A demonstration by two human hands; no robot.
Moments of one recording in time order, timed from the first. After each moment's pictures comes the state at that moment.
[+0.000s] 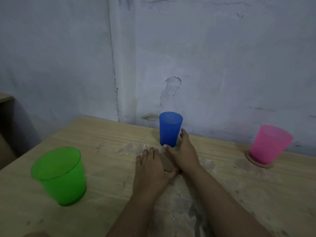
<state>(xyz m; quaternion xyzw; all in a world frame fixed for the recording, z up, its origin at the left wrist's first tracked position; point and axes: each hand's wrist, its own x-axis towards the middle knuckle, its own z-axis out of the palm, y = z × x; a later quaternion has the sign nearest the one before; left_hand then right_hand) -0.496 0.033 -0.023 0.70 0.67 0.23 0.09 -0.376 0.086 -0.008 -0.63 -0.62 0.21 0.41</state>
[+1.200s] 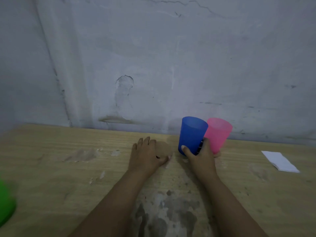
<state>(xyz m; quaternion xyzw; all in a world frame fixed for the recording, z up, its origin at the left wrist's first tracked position) -0.390 0.078 -0.009 0.79 0.57 0.20 0.08 -0.221 0.020 -0.001 -0.64 -0.49 0.18 0.56</state>
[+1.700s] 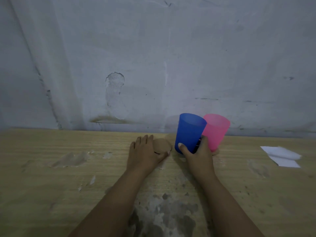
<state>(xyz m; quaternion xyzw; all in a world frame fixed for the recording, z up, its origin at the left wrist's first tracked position) -0.372 0.096 -0.020 0.79 0.58 0.19 0.10 -0.219 0.024 -0.006 -0.63 -0.47 0.18 0.59</state>
